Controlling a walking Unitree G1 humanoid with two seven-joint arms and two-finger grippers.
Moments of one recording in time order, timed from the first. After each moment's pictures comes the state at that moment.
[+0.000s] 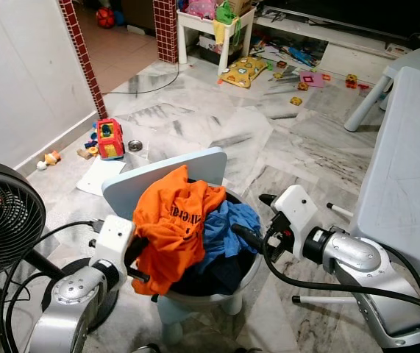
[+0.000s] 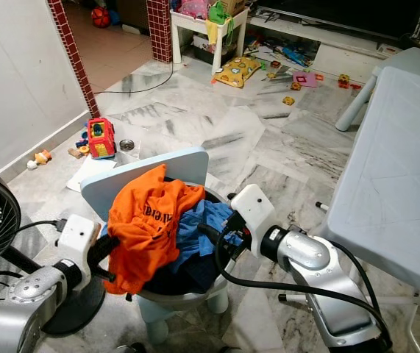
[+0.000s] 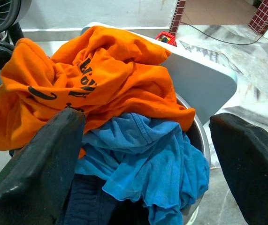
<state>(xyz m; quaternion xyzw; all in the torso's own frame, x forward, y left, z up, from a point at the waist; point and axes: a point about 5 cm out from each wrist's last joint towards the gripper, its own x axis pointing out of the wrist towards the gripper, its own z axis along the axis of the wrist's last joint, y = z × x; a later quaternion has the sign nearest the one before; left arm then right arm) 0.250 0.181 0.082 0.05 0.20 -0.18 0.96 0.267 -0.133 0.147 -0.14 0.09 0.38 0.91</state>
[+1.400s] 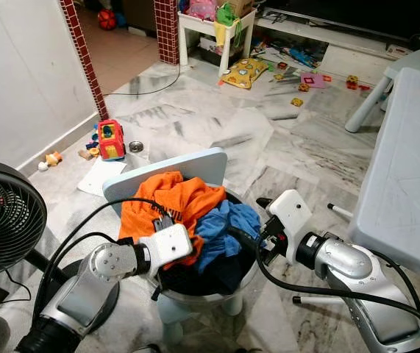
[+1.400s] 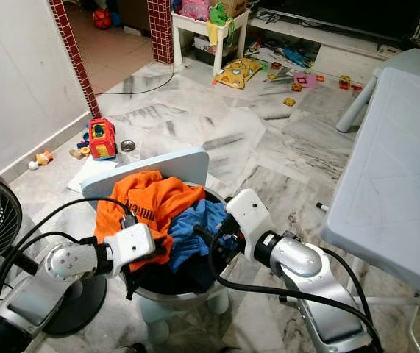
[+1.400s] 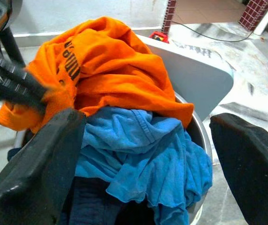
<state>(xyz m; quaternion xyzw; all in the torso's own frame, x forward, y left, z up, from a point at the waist) 0.285 0.142 0.091 0.32 0.11 -0.42 0.84 0.264 -0.126 0.140 -0.12 0.09 0.36 0.92</state>
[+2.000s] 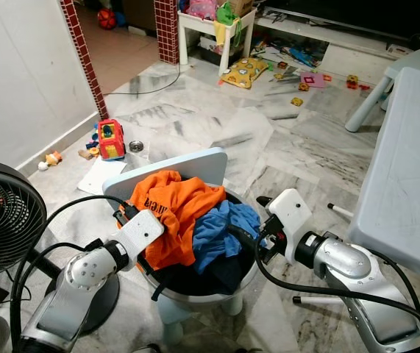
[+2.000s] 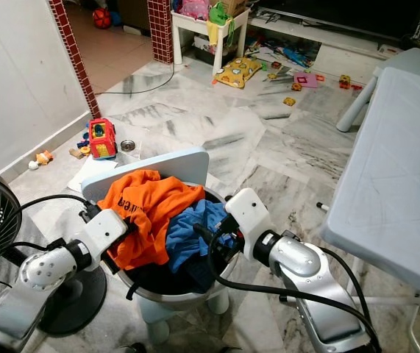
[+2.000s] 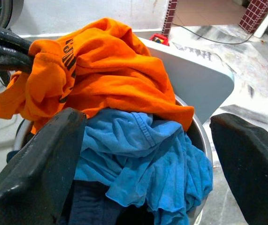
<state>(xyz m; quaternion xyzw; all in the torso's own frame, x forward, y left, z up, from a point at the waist) 0.271 0.167 0.097 0.29 0.08 -0.31 0.90 0.265 -0.123 0.141 -0.12 0.08 0.36 0.92</state>
